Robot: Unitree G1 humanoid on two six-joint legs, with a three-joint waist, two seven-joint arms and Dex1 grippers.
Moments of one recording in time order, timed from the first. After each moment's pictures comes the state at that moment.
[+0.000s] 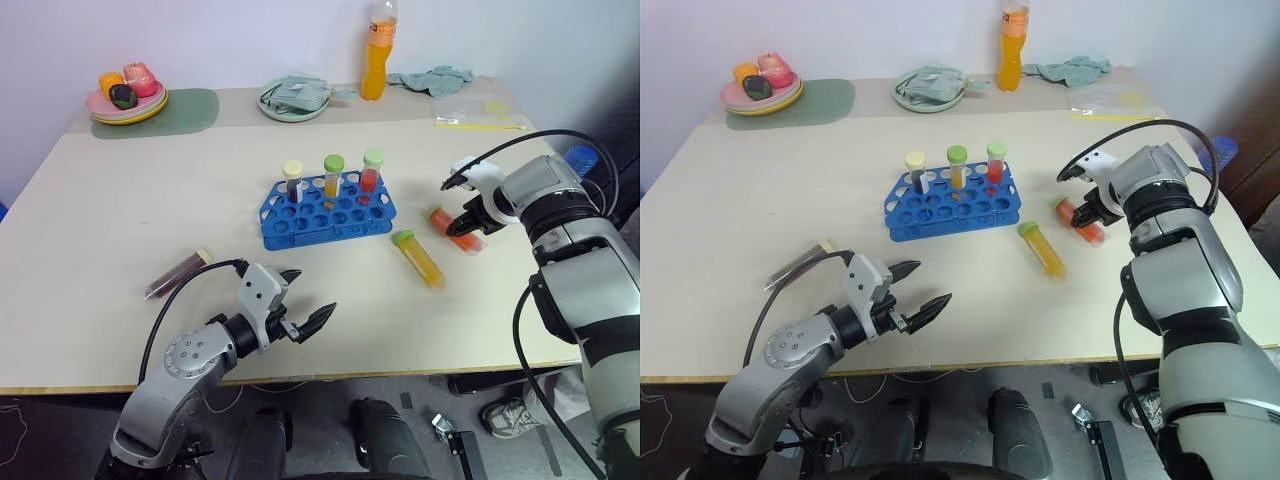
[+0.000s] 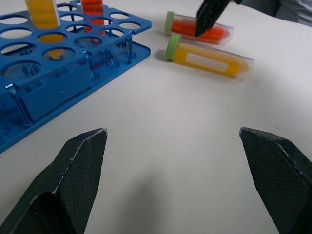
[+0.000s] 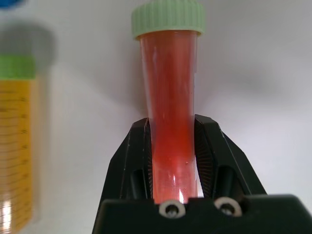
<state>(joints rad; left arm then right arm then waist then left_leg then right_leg) 0.03 0.41 -0.17 -0.61 -0.36 0.55 -0.47 -1.29 -0.63 0.44 1.08 -0.21 0.80 1.11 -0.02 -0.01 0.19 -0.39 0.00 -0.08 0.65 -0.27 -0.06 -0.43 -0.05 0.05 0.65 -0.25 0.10</state>
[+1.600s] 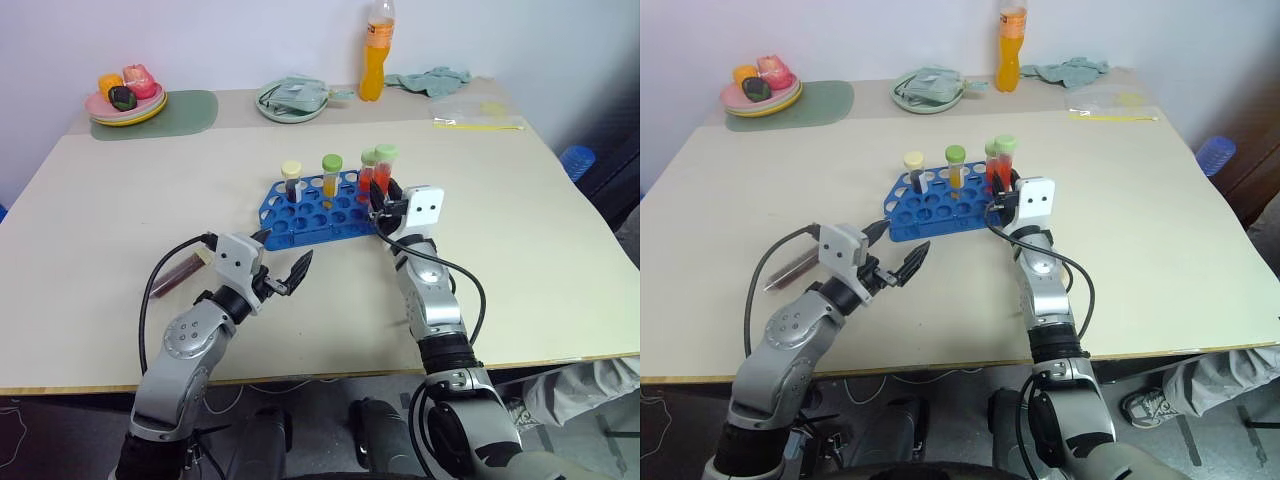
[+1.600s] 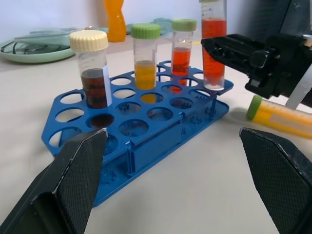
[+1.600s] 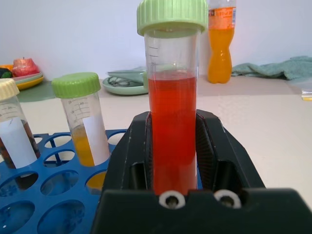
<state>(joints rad) -0.05 0.26 -0.07 -0.50 -0.27 0.41 -0.35 -0.54 -0.01 -0.07 0.37 0.04 -0.14 0.14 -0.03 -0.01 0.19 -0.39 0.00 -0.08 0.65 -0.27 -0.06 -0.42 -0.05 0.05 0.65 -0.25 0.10</state>
